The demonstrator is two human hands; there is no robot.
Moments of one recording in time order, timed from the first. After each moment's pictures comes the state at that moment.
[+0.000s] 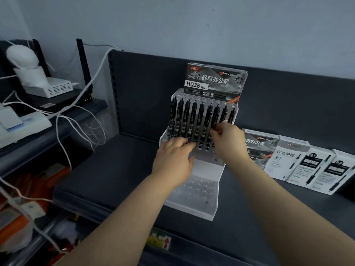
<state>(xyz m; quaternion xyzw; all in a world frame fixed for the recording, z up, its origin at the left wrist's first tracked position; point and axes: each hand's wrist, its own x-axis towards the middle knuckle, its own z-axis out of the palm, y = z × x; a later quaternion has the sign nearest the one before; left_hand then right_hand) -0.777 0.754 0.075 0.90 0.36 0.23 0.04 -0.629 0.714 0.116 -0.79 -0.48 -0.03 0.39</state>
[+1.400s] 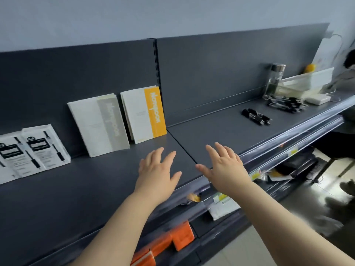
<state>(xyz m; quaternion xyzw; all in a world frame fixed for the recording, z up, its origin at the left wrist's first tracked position) -0.344 0.233 0.028 0.99 0.09 0.05 0.12 -0.276 0.057 0.028 -0.97 -0.21 -0.01 0.12</state>
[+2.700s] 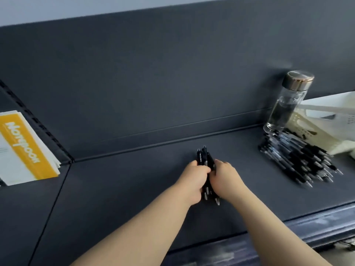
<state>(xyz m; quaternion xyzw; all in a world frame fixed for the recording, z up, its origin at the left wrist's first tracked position) 0.148 -0.052 -0.021 0.56 0.38 -0.02 0.74 0.201 -0.132 -0.039 -0.91 -0.24 0.17 0.30</state>
